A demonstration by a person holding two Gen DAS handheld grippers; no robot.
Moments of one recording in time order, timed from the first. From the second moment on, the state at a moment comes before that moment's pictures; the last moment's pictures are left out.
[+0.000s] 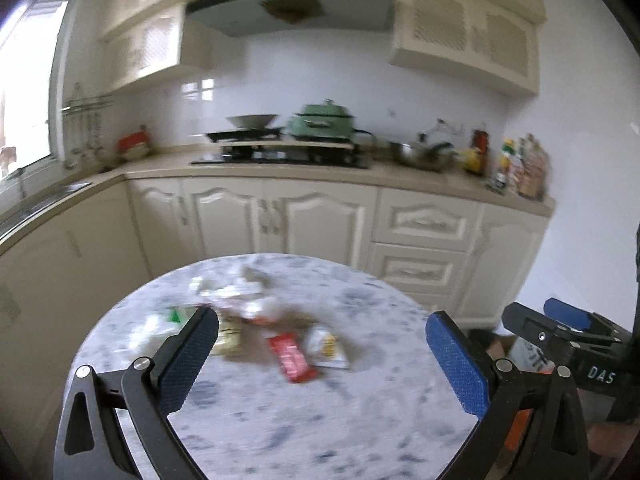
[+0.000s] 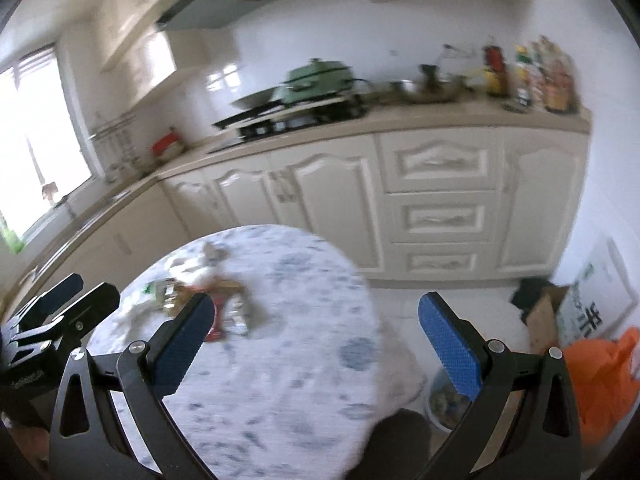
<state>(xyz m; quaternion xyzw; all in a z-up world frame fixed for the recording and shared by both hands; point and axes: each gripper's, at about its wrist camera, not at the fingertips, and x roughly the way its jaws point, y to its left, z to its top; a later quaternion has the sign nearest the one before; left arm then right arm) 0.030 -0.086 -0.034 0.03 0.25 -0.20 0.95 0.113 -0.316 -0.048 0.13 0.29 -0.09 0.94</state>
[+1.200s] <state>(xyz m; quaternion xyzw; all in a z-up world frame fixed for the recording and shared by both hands) 0.176 0.042 -0.115 0.01 0.34 -0.05 0.94 0.253 -0.199 -0.129 0.06 0.40 0.04 0.91</state>
